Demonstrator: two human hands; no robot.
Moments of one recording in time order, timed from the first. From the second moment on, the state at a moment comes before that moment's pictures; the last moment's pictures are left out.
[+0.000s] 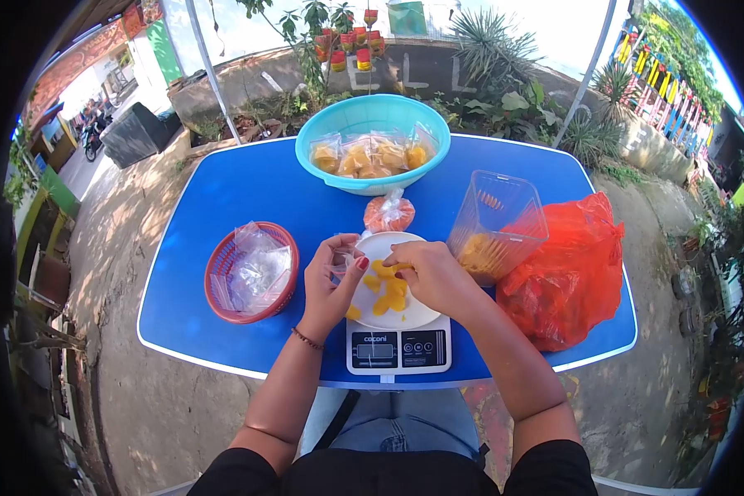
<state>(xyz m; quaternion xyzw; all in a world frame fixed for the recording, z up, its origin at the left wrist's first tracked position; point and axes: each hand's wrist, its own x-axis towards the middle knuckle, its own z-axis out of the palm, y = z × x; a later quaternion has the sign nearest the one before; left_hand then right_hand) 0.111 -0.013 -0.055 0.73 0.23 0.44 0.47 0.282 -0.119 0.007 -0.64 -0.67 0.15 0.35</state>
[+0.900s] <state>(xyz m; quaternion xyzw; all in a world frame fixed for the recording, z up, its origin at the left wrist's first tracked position) 0.141 -0.014 -0.020 0.80 0.24 0.51 0.21 0.283 -0.139 0.028 -0.61 -0.68 0.08 0.39</state>
